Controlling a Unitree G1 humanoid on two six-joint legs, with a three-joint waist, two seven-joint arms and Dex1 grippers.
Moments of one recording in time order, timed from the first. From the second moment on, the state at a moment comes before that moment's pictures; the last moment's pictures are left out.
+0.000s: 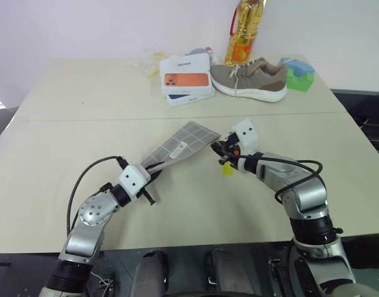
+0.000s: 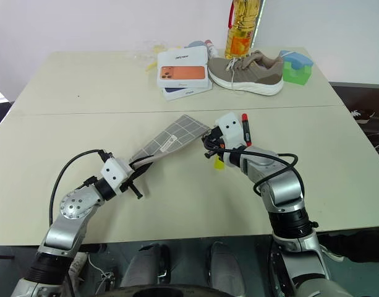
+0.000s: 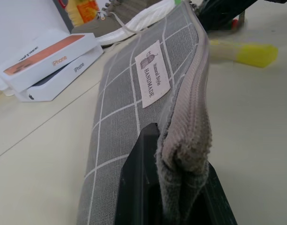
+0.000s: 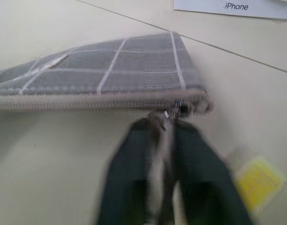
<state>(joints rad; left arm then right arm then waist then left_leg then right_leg) -0.03 0.42 -0.07 -0.14 -0.07 -0.14 -0.60 -0.45 -0.36 0.08 -0.26 0.28 0.88 0.46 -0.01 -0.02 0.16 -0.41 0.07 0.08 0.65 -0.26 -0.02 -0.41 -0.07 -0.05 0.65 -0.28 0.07</state>
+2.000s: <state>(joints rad) -0.22 0.30 -0.13 0.08 0.05 -0.13 -0.39 -0.37 -0.22 0.04 -0.44 0.12 1.30 0.14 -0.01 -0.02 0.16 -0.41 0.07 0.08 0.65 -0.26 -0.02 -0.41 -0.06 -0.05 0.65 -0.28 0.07</state>
